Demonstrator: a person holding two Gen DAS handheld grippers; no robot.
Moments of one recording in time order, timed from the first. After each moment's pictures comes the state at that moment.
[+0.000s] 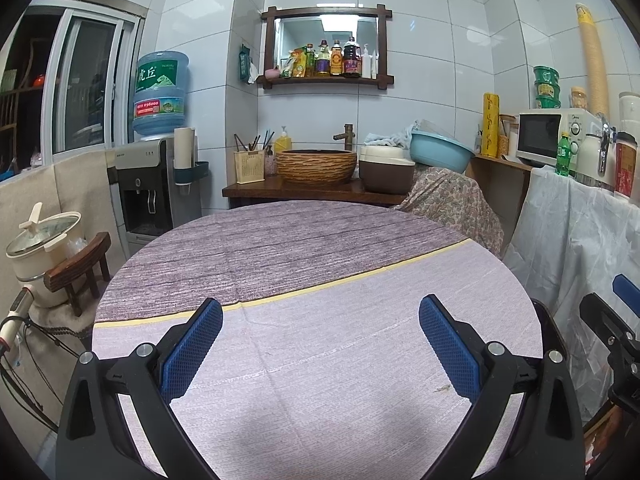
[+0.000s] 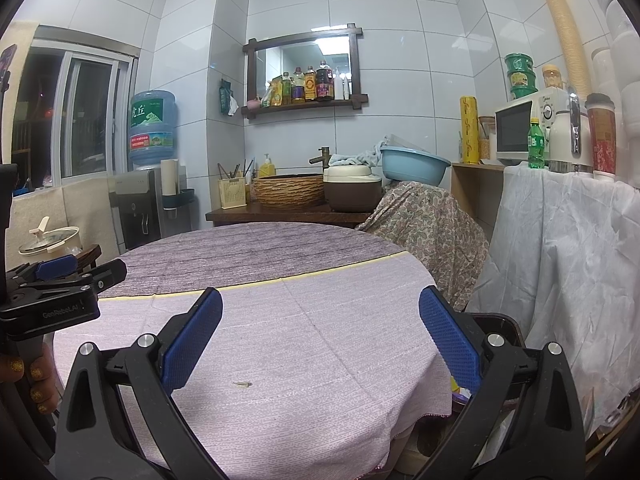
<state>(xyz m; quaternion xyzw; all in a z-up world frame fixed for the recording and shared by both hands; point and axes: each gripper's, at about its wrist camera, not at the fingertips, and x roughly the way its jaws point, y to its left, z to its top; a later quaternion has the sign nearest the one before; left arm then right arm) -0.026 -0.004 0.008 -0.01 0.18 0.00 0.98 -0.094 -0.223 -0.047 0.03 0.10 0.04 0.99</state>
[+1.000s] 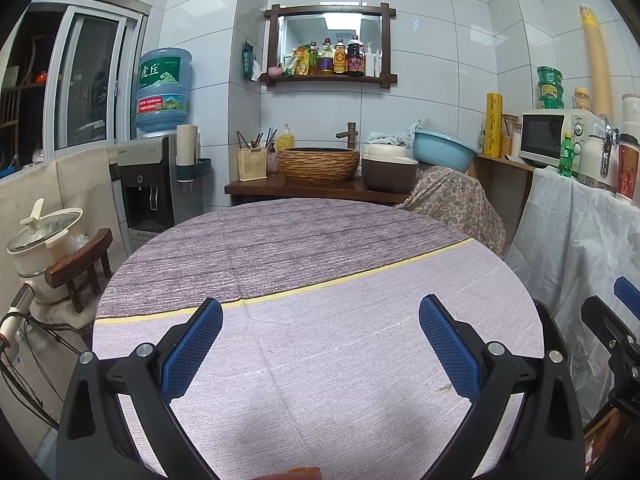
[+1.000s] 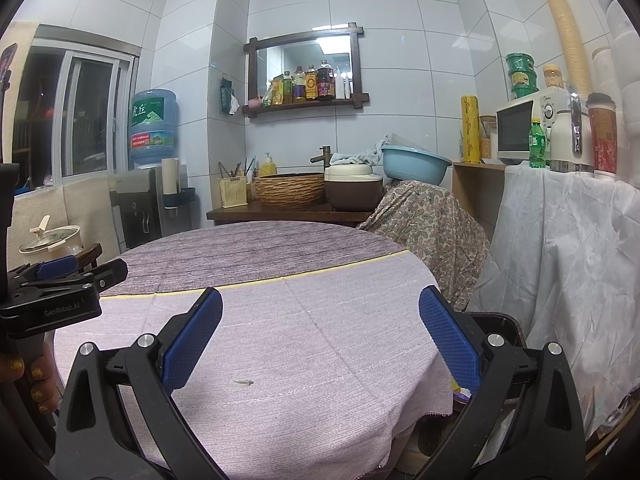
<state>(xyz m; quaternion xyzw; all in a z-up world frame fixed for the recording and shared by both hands) -0.026 0.000 0.006 -0.01 0.18 0.00 0.98 -0.094 -0.216 -0.048 0.03 0.10 0.04 0.99</state>
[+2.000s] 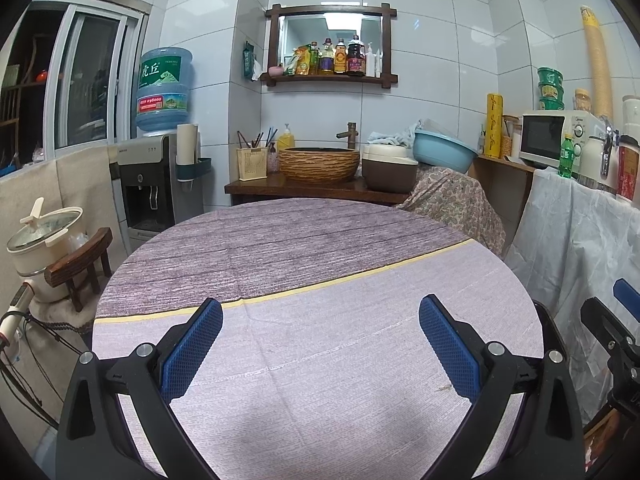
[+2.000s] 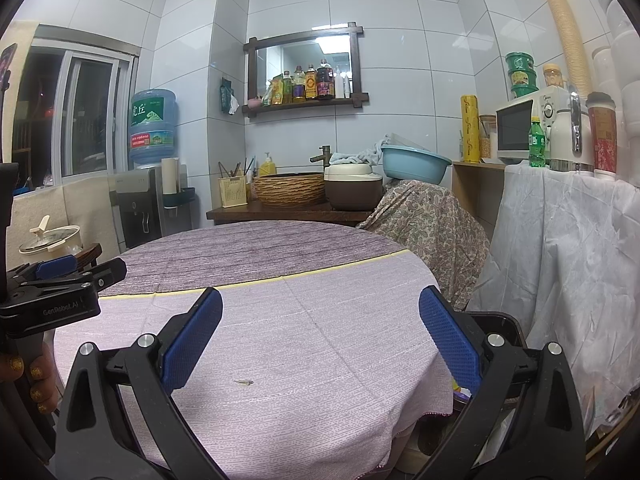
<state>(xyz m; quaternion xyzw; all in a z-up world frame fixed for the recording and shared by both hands) -0.026 0.001 0.003 -0.01 0.18 0.00 0.98 -0.094 -0.215 -0.049 0.03 0.10 0.04 0.99</state>
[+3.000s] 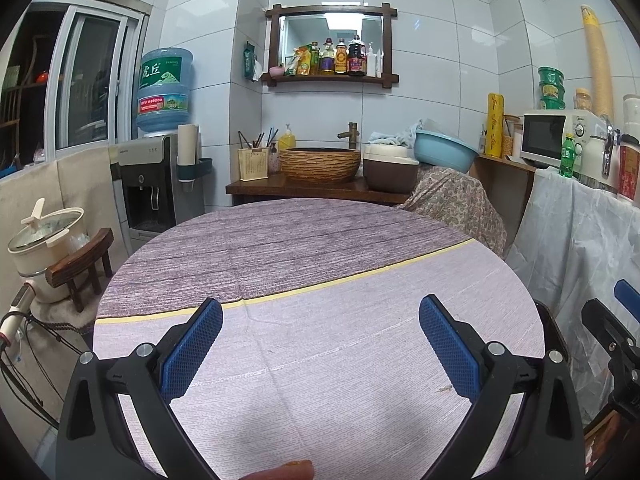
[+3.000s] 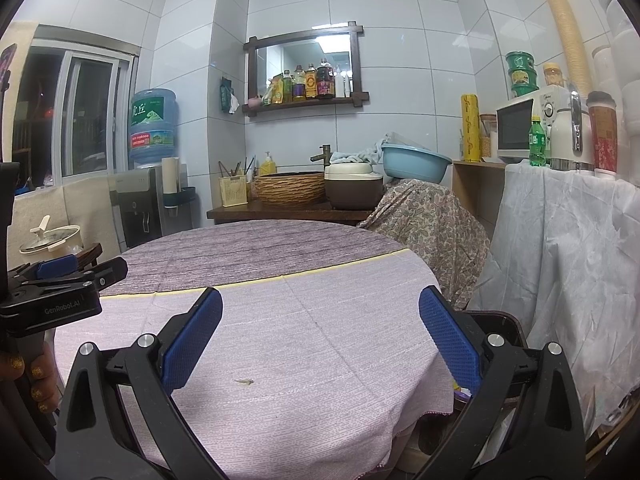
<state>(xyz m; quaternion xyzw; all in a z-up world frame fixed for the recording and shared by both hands) -0.026 0.002 0.007 -0.01 0.18 0.00 0.98 -0.094 -0.215 -0.050 0.03 0.10 0.04 0.99</state>
